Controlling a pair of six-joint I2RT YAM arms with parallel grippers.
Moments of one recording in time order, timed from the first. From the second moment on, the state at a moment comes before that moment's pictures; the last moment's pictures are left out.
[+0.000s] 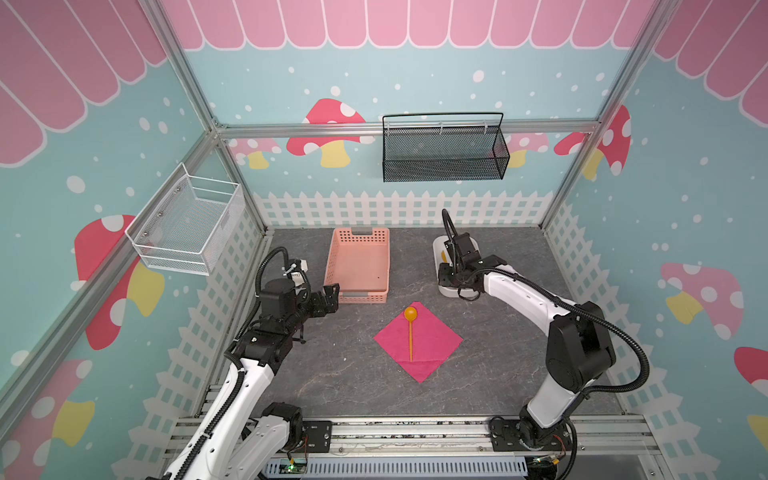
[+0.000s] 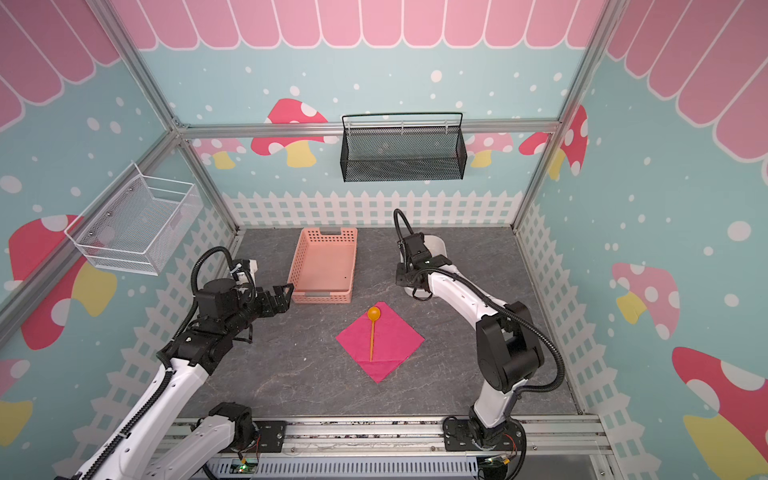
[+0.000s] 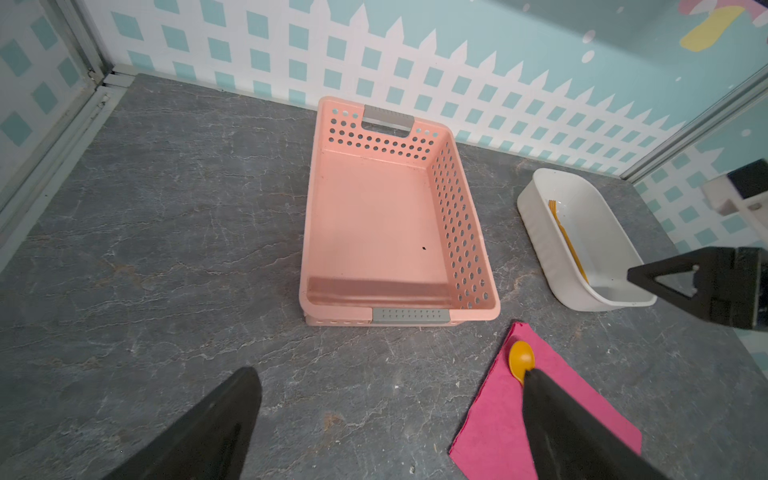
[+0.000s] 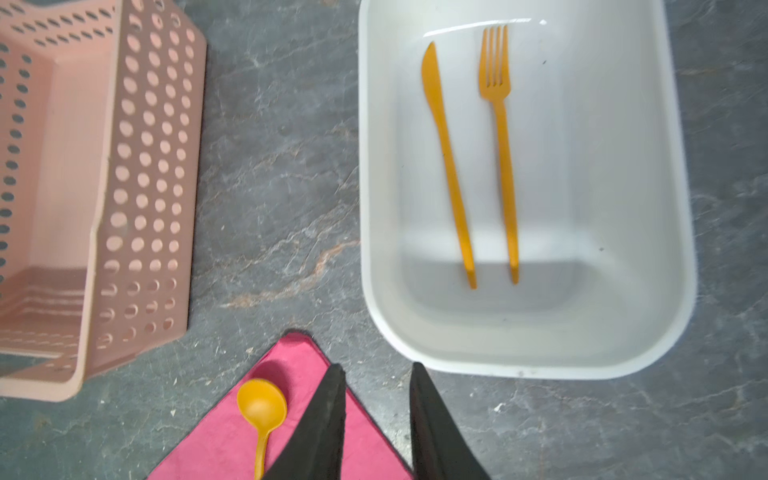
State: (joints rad) left arm -0.16 0.86 0.74 -0.37 0.07 -0.29; right arm 0.43 1.73 1.37 -0.59 0.10 0.43
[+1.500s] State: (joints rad) left arm -0.13 0.90 0.74 -0.39 0.01 -0.26; right arm 0.19 2.39 2.05 -0.80 -0.03 0.20
